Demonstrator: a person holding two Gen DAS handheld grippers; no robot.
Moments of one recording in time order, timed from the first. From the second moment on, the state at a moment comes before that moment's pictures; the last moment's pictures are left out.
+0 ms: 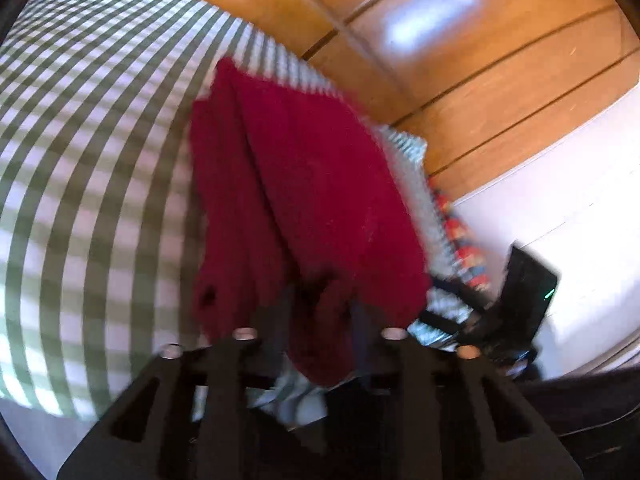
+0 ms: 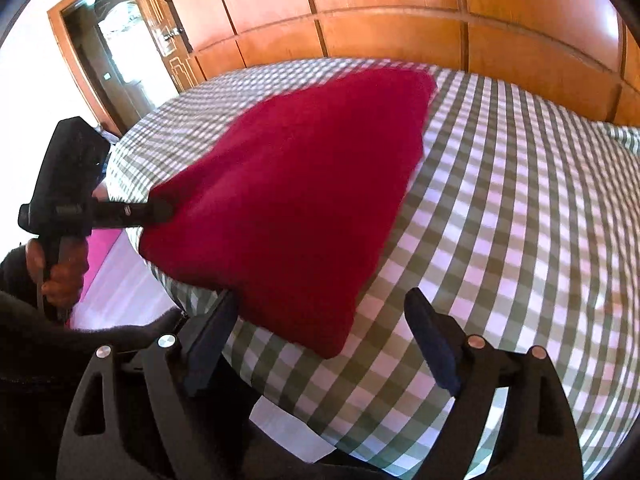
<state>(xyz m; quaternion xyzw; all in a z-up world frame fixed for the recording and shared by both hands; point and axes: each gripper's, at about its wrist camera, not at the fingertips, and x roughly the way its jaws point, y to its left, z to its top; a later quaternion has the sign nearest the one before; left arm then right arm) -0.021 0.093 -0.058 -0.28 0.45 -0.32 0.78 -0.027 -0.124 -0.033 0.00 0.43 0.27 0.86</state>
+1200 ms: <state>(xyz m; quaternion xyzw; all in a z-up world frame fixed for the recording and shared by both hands) 0.042 0.084 -0.030 -0.23 0.42 -0.18 0.86 -0.024 -0.063 -0.031 -0.10 0.37 0.30 0.87</state>
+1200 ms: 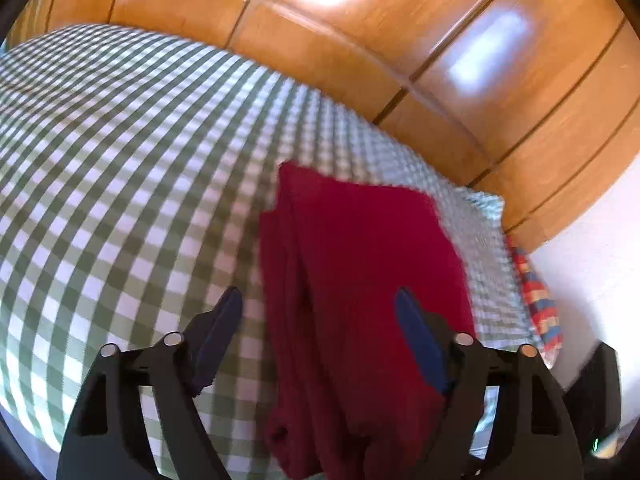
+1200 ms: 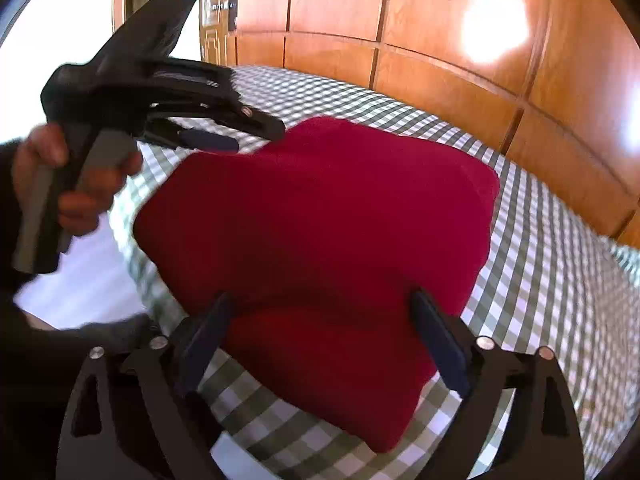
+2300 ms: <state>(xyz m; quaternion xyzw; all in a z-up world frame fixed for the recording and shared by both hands) 0.109 -0.037 -0.044 -0.21 0.41 -0.42 0.78 0.060 -0.255 -0.022 0.27 0.38 0.24 0.85</state>
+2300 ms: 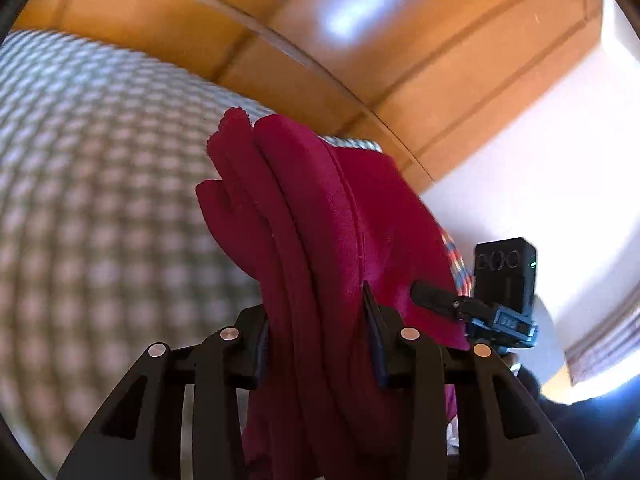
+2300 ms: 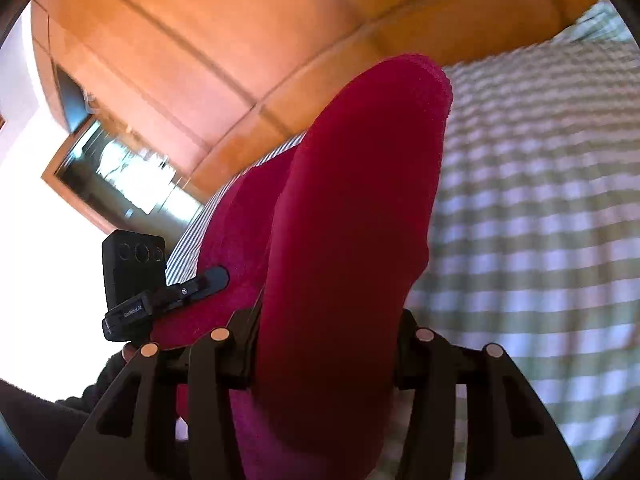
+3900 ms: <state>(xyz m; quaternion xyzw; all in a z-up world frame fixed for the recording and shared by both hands) 0.070 -0.232 0.012 0.02 0.33 -0.27 0.91 -0.019 -0.325 -0.025 0.14 0.33 -0.14 0.92</state>
